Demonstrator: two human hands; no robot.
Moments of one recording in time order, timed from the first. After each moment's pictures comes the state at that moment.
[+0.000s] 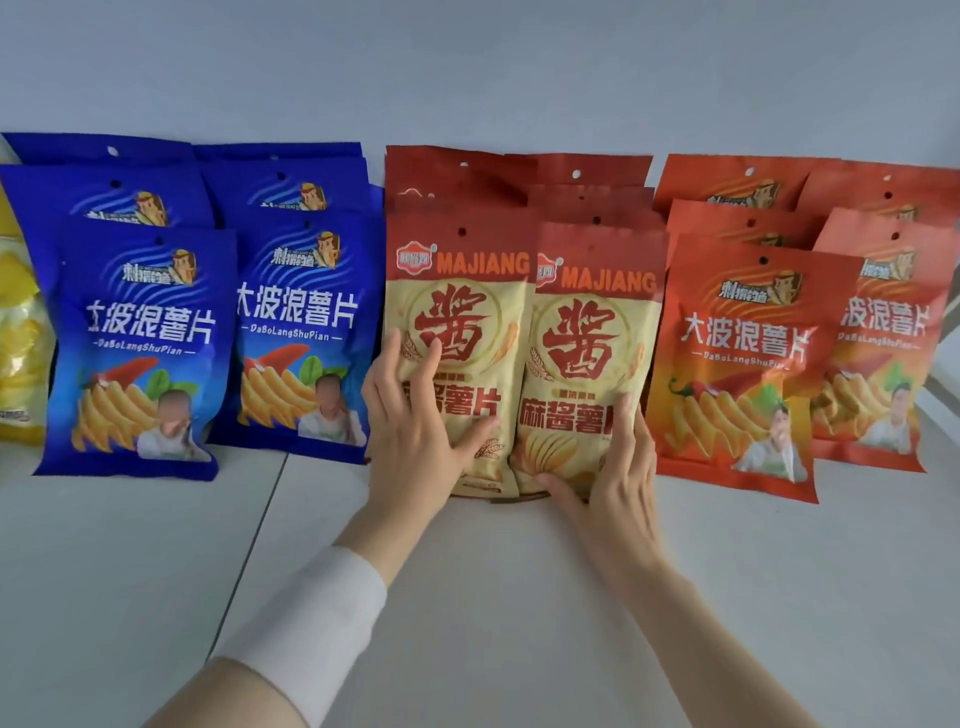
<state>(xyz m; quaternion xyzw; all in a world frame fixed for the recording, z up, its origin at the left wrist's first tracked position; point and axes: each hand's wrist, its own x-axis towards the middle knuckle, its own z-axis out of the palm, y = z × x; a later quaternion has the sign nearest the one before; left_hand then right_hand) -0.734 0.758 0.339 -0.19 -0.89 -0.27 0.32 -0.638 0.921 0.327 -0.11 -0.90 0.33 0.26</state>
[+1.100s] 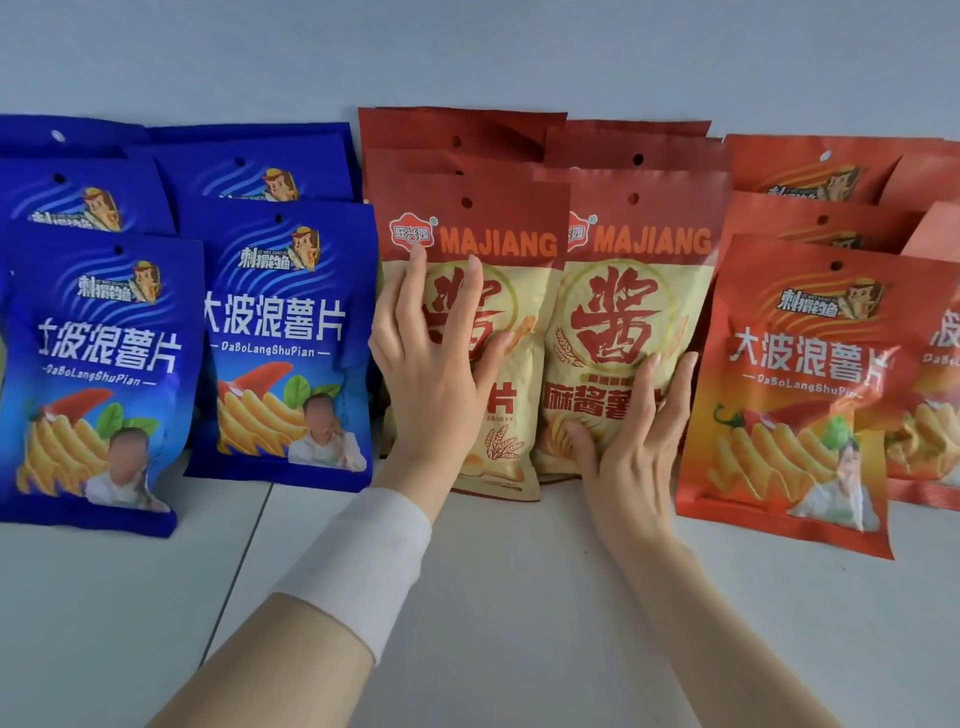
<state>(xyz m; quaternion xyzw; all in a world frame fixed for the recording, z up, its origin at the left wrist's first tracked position) -0.805 0.796 0.365 -0.16 -0.84 -0.22 0.47 -0.711 0.937 0.322 -0.10 -0.88 0.25 0.38</state>
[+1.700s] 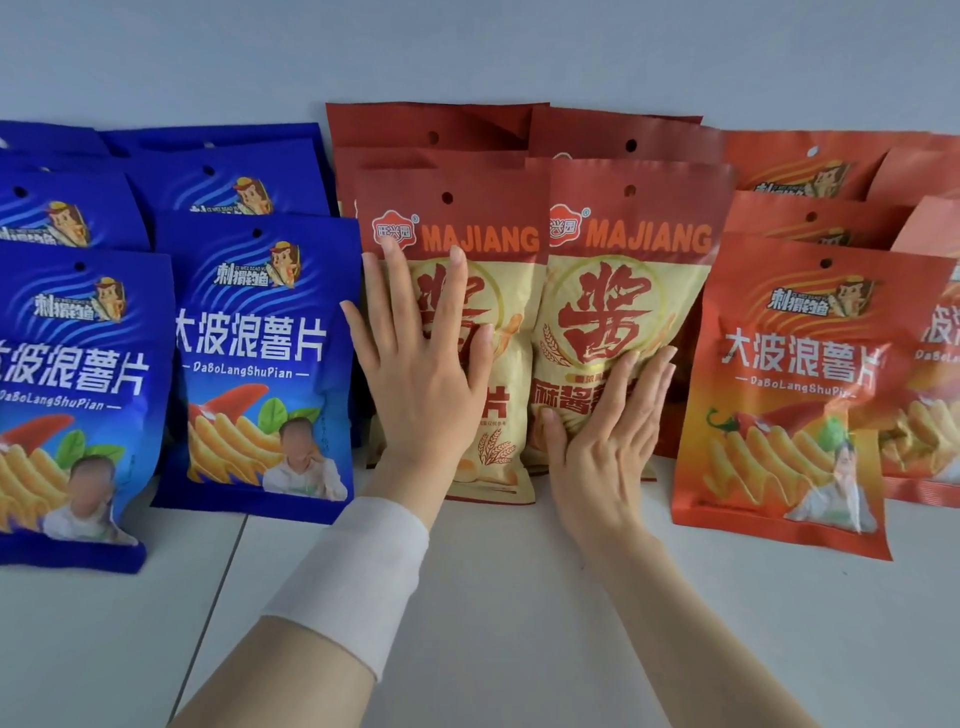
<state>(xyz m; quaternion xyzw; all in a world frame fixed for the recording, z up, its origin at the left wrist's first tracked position) -0.811 0.803 0.370 -0.14 -0.89 -0.18 0.39 -0.735 0.923 0.317 -0.17 -0.89 0.19 0.39</state>
